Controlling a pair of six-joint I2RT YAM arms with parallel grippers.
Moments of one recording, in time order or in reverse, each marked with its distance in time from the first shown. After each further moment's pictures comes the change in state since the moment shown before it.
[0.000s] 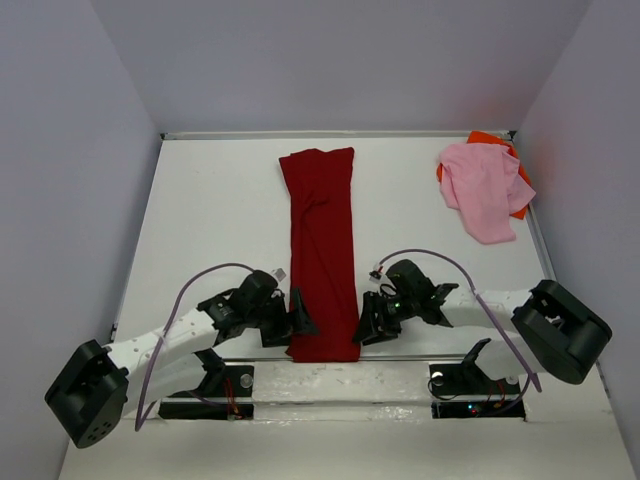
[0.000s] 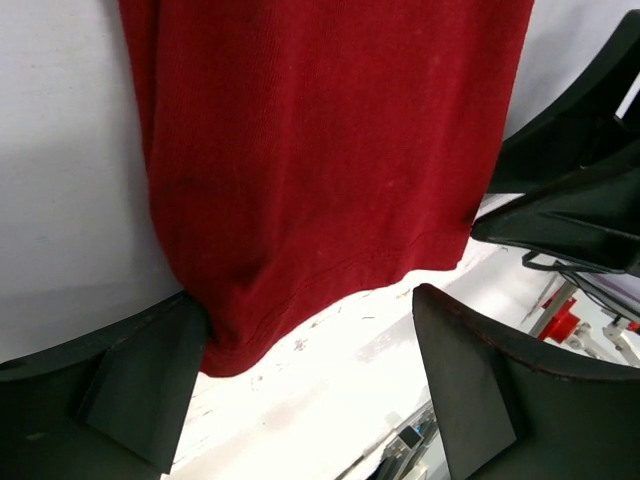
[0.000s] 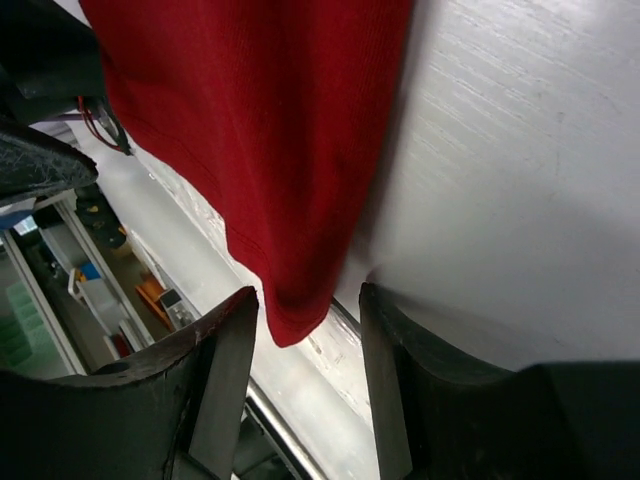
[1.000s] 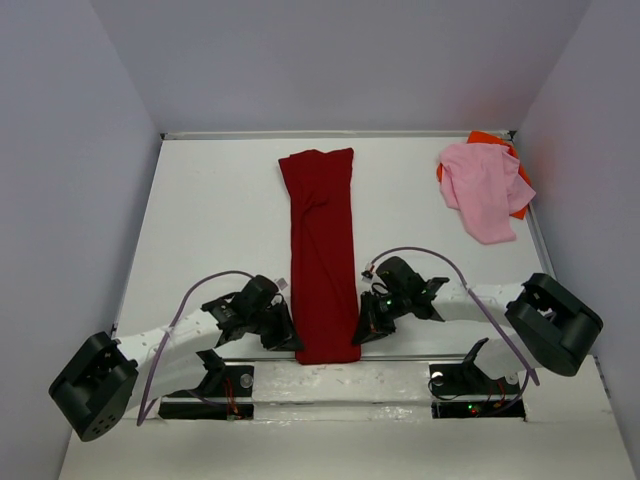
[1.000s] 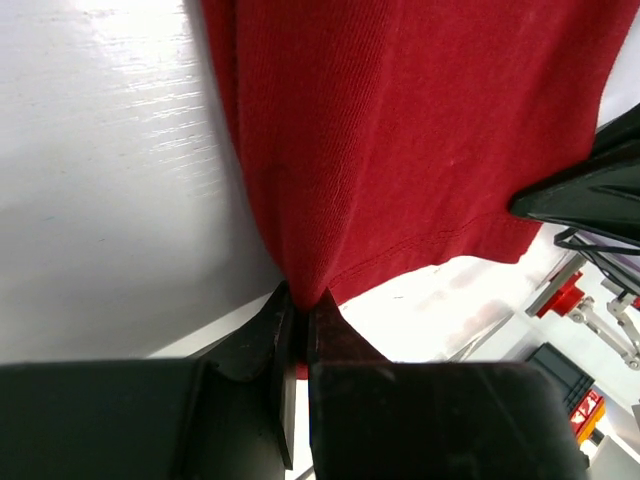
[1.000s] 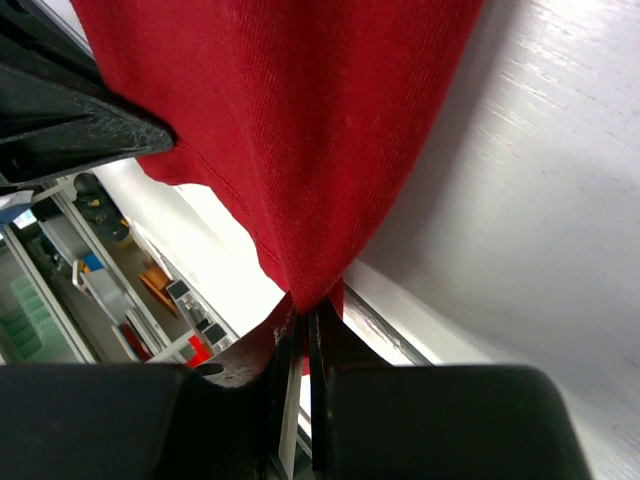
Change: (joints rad) left arm 0.000 0.032 -0.061 0.031 0.075 -0.001; right arm 0.046 0.066 0.089 -0.069 0.003 0.039
